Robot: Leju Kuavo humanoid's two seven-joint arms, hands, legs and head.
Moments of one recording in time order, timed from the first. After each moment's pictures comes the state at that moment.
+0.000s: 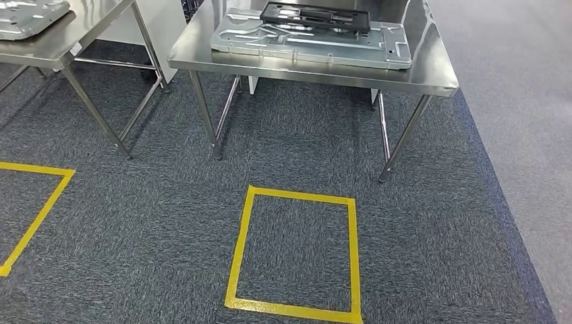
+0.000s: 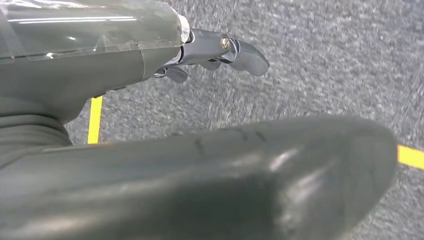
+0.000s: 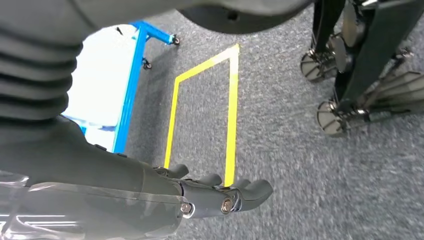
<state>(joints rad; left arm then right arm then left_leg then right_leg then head) -0.07 -0.09 1.37 -0.22 -1.09 -0.06 -0.41 -0.08 0.09 -1.53 -0.21 1.21 0.05 0.08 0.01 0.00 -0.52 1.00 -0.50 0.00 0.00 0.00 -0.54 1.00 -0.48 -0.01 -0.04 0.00</state>
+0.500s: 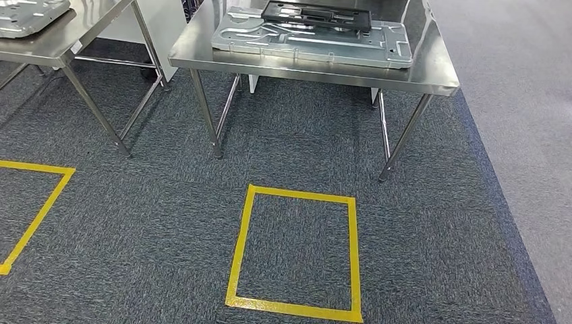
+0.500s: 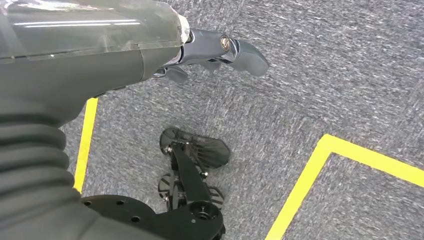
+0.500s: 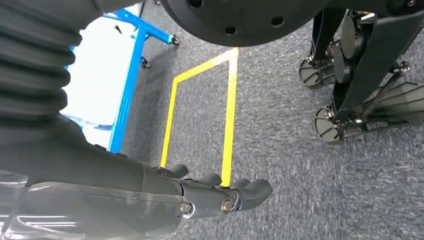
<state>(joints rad) -0.07 -0.09 1.38 -0.22 -1.00 -0.06 -0.40 -0.08 0.09 -1.49 -0.21 1.18 0.05 0.06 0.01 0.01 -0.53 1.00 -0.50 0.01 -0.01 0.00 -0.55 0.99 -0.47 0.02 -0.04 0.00</state>
